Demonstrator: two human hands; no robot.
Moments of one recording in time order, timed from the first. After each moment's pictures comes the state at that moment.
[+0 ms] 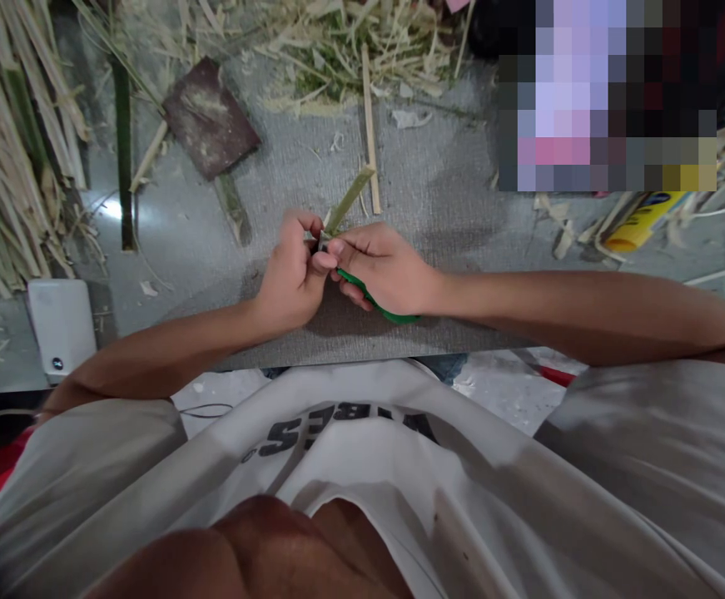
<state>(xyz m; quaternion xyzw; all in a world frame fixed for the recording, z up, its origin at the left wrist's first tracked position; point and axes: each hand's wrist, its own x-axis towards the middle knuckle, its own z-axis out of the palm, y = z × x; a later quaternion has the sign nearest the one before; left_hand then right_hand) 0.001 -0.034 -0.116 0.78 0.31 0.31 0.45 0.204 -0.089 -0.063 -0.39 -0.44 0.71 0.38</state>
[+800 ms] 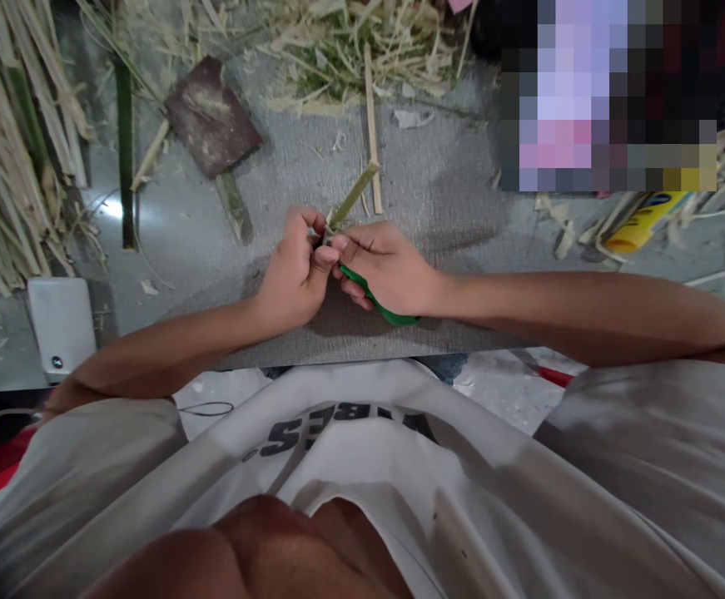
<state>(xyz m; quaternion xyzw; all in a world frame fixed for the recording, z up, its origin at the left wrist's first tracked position) 0.005 -0.034 -0.106 0.78 0.31 0.30 0.45 0.204 -0.087 -0.061 -0.40 -0.42 0.73 0.38</state>
